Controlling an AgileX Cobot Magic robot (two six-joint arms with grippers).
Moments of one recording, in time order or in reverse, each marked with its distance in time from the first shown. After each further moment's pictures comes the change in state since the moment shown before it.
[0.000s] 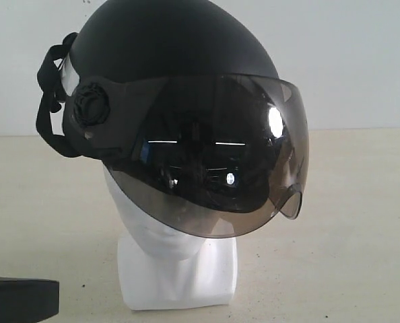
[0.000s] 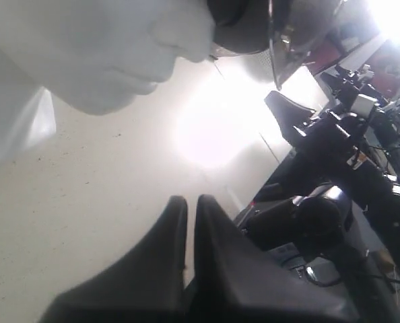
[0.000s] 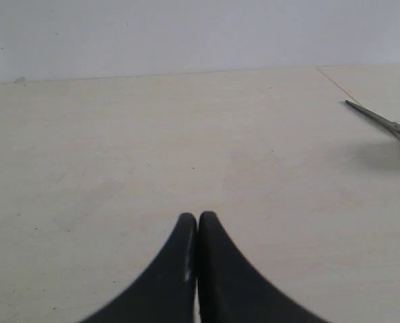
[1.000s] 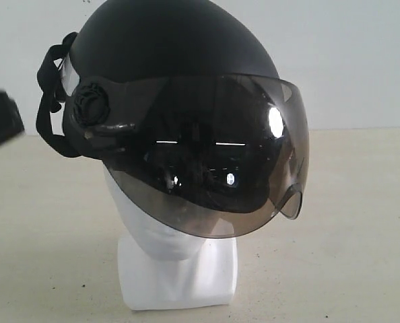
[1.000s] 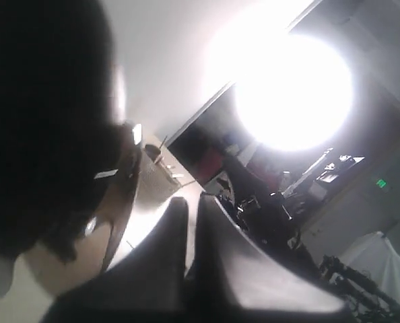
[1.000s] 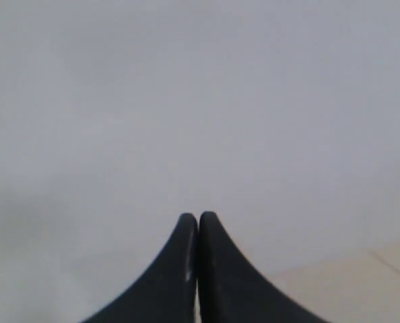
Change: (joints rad) left arm -0.026 -0.004 -0.172 -0.407 -0.071 0.032; right arm 0.000 0.165 -0.393 0.072 -0.205 0.207
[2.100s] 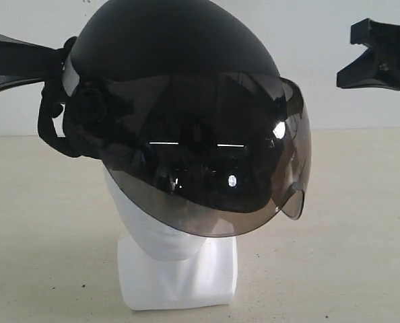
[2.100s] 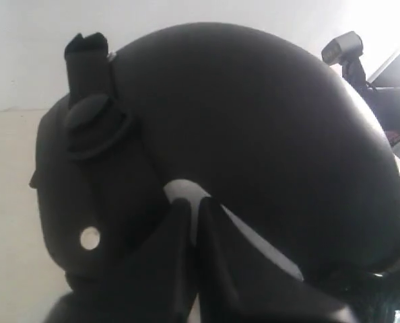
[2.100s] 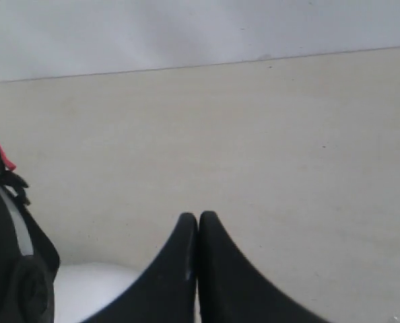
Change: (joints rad) left arm 0.000 0.370 -0.386 0.386 0.310 0.032; right arm 0.084 1.357 -0.844 0.870 0.666 -0.874
